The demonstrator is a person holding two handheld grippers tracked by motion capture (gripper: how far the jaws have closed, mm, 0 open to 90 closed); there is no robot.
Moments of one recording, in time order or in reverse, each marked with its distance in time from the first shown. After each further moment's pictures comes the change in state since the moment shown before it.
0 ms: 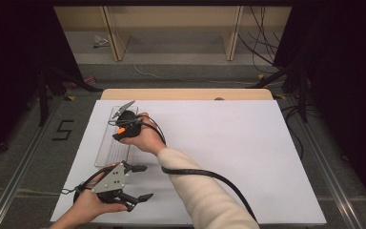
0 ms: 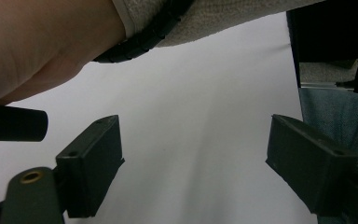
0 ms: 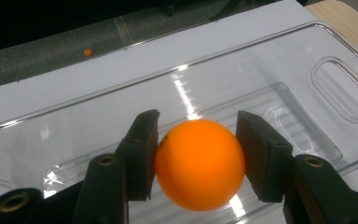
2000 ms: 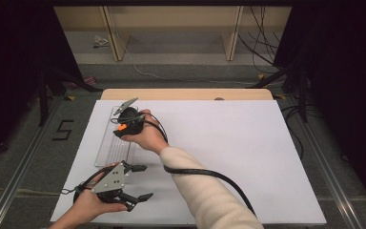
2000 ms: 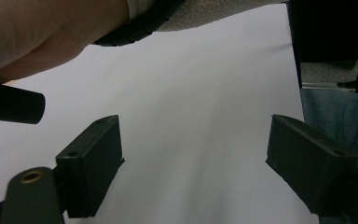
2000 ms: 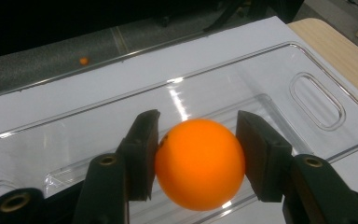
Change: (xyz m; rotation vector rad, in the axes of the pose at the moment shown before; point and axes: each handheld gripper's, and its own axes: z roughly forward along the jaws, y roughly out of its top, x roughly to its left) left arm 0.000 0.000 0.000 -0.001 0.004 -0.001; right arm -0.002 0.004 -0.015 -0.039 -0.023 -0.009
